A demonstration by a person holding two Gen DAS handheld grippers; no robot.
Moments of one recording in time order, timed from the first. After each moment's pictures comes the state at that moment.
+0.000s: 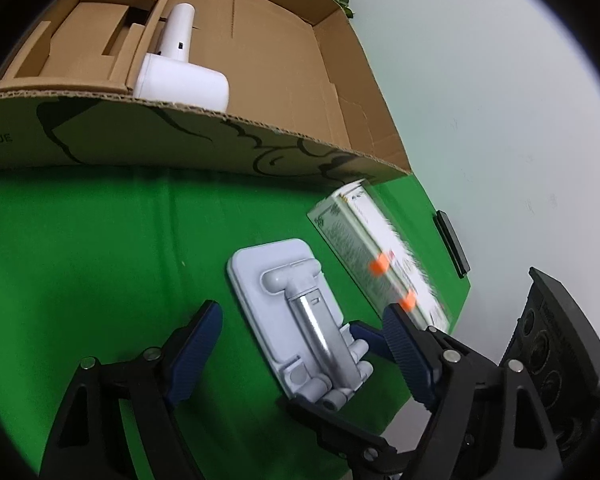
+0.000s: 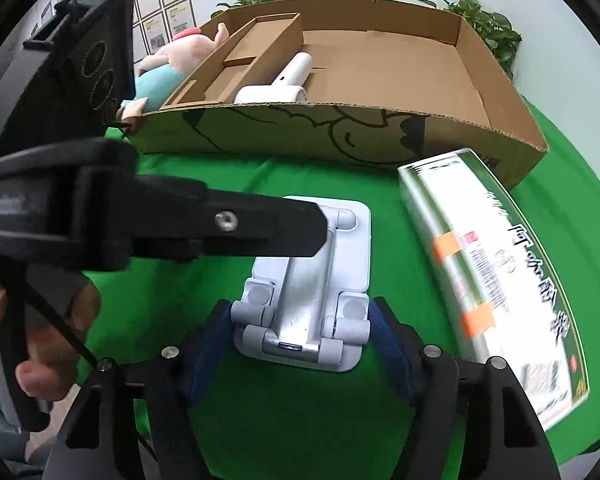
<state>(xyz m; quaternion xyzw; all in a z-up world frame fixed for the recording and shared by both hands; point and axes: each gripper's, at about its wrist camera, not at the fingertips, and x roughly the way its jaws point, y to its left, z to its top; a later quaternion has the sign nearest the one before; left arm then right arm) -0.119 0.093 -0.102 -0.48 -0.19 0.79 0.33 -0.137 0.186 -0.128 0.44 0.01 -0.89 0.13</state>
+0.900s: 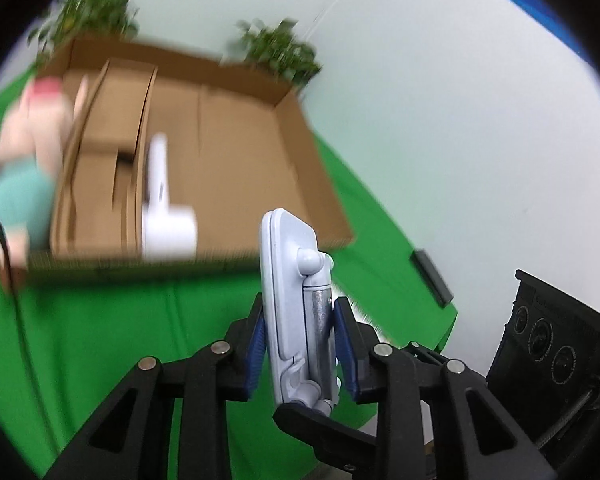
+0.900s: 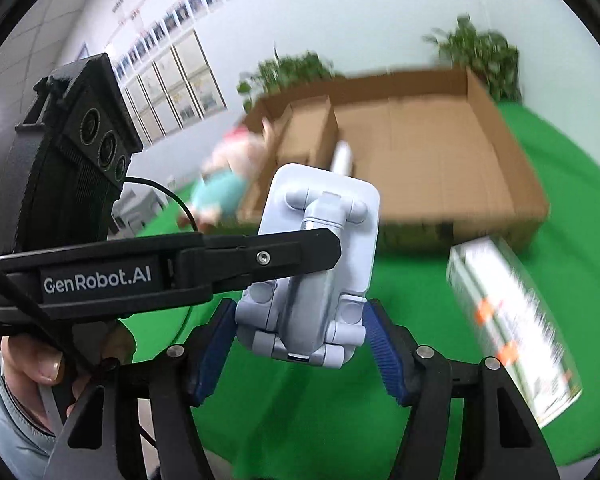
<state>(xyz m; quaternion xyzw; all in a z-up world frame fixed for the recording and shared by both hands) -0.101 0.071 0.012 -0.38 -0.15 0.86 0.32 -0.126 0.169 -0.050 0.34 -0.08 -0.92 0.18</state>
